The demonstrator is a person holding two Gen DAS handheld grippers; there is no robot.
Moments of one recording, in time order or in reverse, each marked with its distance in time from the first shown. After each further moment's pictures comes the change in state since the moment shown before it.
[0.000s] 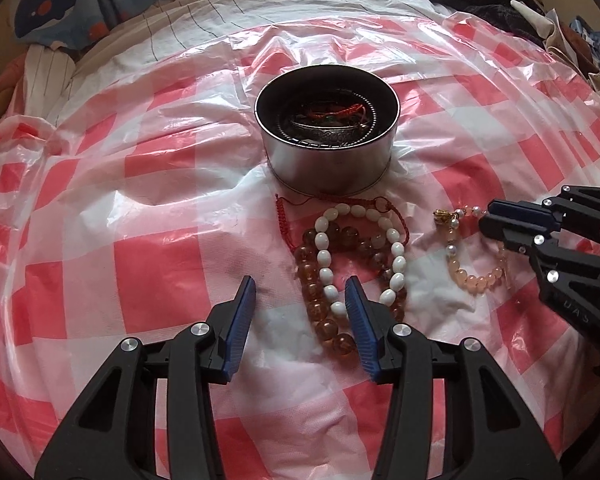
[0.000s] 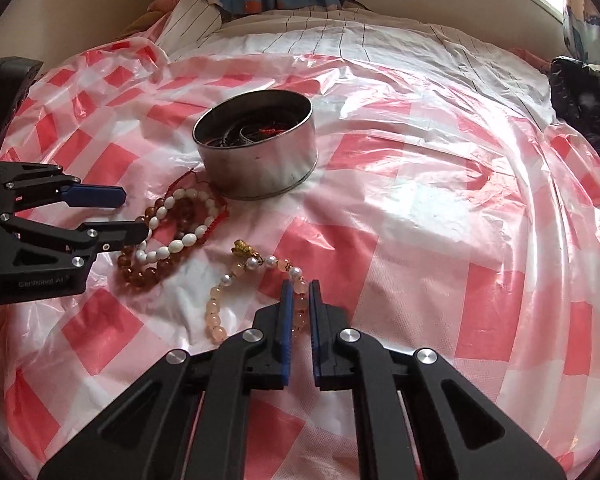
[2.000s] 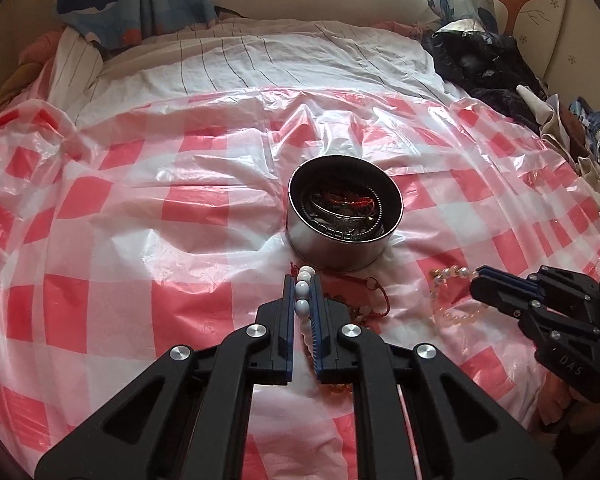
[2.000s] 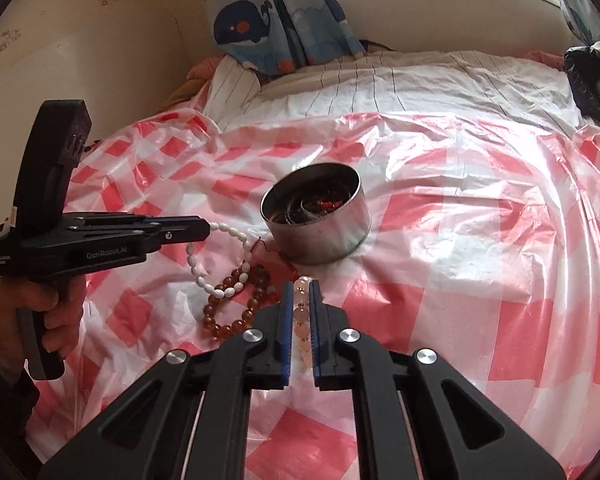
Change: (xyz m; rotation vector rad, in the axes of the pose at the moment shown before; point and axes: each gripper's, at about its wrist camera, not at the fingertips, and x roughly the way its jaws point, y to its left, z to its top) left arm -0.041 0.031 0.018 -0.164 -0.176 -0.065; right arm -0.043 -0.003 0.012 0.095 -0.235 0.254
